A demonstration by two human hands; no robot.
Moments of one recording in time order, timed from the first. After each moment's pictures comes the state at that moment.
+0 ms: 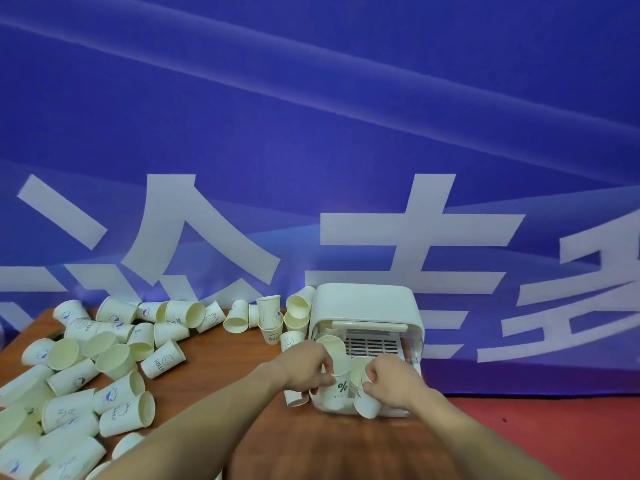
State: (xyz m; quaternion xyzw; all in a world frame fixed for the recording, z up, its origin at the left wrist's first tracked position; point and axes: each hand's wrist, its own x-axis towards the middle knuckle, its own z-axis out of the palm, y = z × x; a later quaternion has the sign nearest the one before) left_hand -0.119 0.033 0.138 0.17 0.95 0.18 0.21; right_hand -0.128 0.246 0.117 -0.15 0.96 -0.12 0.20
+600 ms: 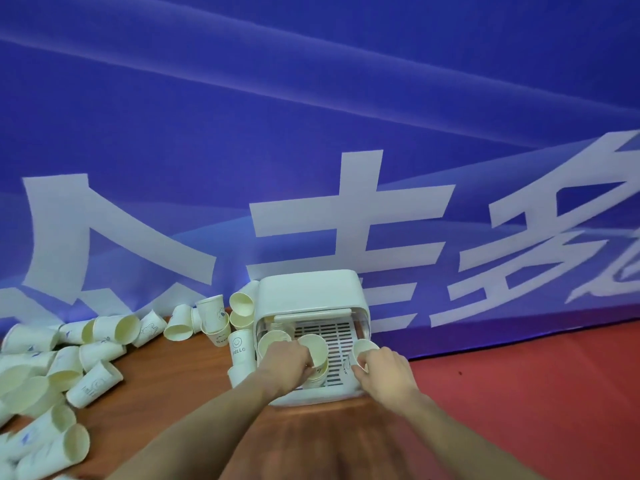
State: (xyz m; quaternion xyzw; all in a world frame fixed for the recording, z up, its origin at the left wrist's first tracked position) left_hand -0.148 0.111 0.089 0.20 0.97 -0.03 0.13; right_hand -0.111 0.322 0.107 -0.06 0.99 -0.11 0.08
